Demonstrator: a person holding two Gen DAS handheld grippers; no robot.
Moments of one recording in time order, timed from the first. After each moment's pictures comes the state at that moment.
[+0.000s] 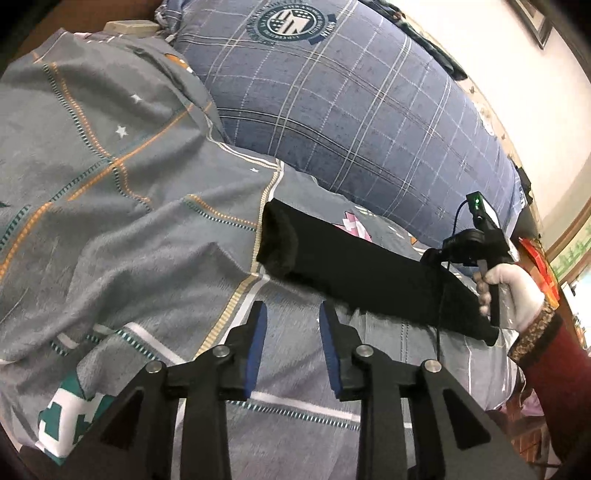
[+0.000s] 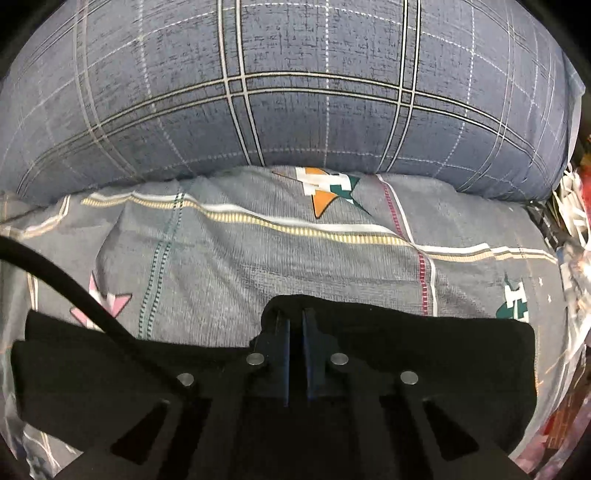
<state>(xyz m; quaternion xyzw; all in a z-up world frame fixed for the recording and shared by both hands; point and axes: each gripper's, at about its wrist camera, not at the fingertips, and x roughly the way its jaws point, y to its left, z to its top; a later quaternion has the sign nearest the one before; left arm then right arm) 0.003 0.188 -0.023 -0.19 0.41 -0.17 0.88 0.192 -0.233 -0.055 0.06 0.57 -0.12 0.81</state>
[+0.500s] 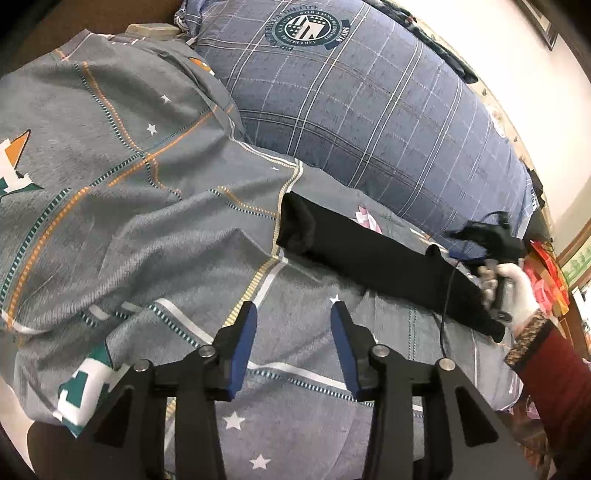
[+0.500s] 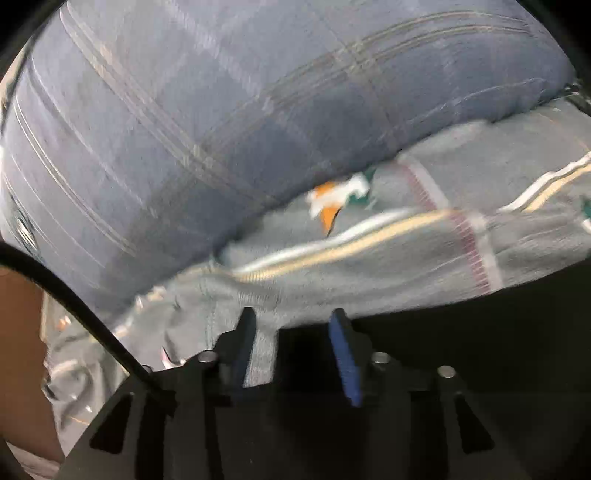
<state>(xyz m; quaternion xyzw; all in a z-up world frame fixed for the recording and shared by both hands) -0.020 0.191 -0.015 -0.19 0.41 -0.13 0.88 0.178 -0.309 -0.067 0.33 0.47 -0.04 0.82</state>
